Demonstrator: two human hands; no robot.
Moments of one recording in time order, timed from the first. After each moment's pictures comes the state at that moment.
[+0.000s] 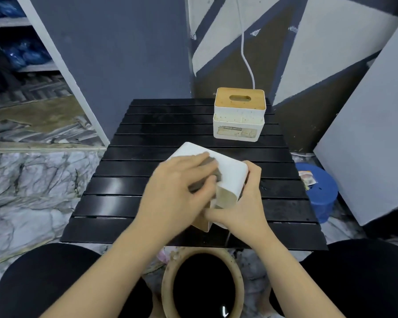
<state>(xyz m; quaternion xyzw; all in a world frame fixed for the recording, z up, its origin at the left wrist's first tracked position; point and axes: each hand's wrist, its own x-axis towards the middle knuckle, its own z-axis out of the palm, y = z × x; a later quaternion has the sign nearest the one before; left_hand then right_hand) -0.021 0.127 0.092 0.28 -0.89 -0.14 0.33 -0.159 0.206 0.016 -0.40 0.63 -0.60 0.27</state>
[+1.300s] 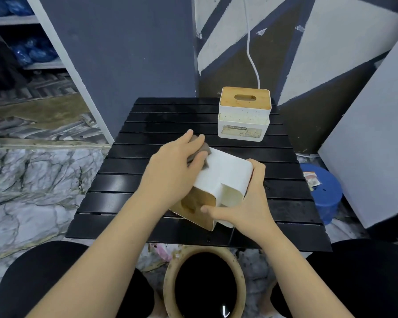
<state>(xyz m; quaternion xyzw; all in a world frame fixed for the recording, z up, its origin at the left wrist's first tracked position) -0.034 0.091 0.104 0.41 -0.88 -0.16 0.19 -0.164 0.206 0.023 -0.45 0.63 -0.58 0.26</state>
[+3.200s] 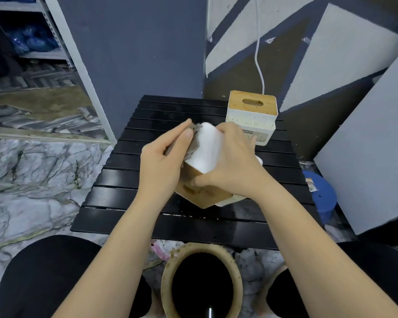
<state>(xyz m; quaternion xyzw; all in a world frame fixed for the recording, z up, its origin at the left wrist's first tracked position) -0.002 0.083 0.098 0.35 -0.63 -0.49 0.49 -0.137 0.145 0.118 -0.56 0.76 -0.28 0.15</state>
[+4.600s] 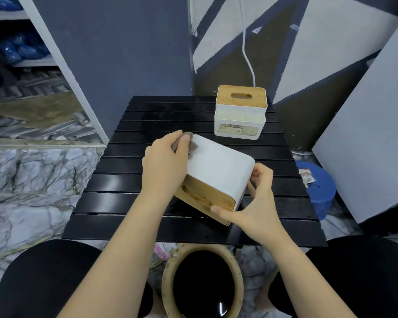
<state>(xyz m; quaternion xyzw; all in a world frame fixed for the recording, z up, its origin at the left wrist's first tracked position) -0.041 0.078 0.090 0.51 -0.74 -0.31 0.32 -0.177 0.220 0.005 -0.44 0.66 -0.57 0.23</state>
